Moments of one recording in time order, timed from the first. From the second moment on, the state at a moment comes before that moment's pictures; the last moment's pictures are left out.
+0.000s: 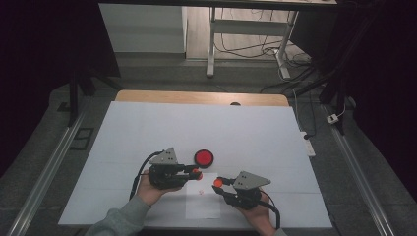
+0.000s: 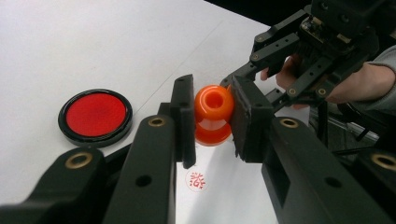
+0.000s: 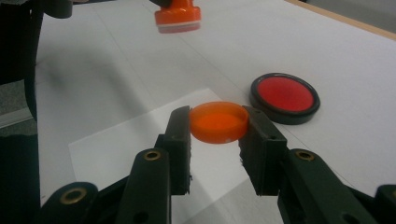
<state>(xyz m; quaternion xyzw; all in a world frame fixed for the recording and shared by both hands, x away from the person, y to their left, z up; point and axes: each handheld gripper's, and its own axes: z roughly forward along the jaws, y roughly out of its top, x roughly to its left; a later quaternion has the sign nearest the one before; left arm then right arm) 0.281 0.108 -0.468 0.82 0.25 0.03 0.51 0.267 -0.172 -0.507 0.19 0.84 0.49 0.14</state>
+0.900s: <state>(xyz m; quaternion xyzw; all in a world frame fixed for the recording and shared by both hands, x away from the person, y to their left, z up) 0.279 0.105 -0.470 0.82 0.25 0.03 0.51 0.273 -0.131 -0.513 0.17 0.85 0.49 0.13</state>
